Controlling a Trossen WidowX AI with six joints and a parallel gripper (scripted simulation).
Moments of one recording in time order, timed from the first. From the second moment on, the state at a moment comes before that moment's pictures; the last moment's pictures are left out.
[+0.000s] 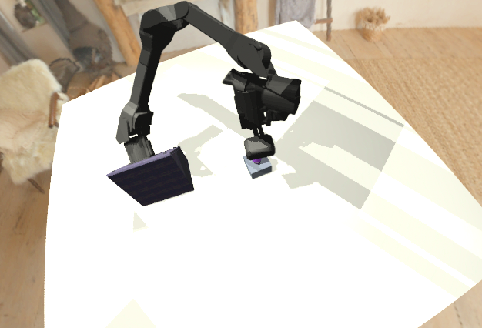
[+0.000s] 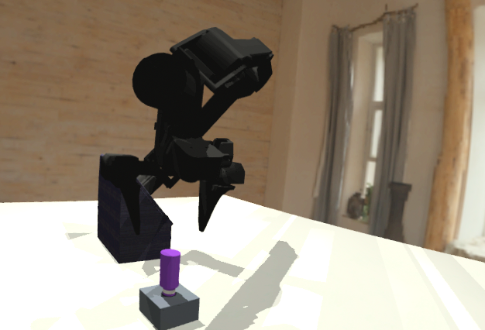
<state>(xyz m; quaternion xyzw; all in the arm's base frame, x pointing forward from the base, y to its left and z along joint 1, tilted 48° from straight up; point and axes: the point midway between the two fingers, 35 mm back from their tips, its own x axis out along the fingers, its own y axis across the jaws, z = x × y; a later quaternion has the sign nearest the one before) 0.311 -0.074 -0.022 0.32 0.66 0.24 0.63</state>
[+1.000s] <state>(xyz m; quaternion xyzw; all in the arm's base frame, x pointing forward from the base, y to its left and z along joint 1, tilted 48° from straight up) 0.309 -0.072 -0.020 0.26 0.64 0.31 0.66</state>
